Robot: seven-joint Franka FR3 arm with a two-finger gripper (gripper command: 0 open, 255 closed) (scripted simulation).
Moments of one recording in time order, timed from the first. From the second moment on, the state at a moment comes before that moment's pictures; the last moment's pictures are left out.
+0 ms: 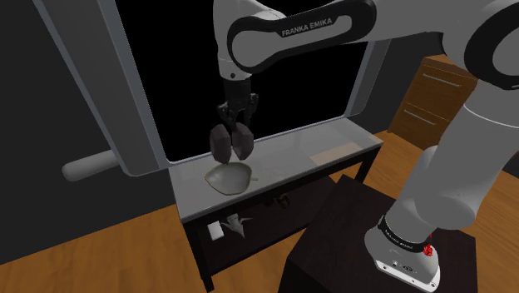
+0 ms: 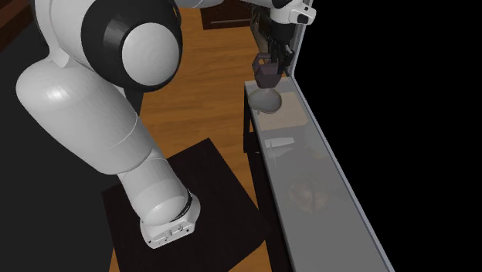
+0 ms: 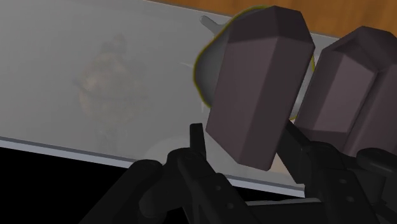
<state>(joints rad) 0.08 0.01 0.22 -1.86 -0.05 1.85 0.51</state>
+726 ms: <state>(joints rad) 0.08 0.05 0.22 -1.96 -0.06 1.98 0.52</state>
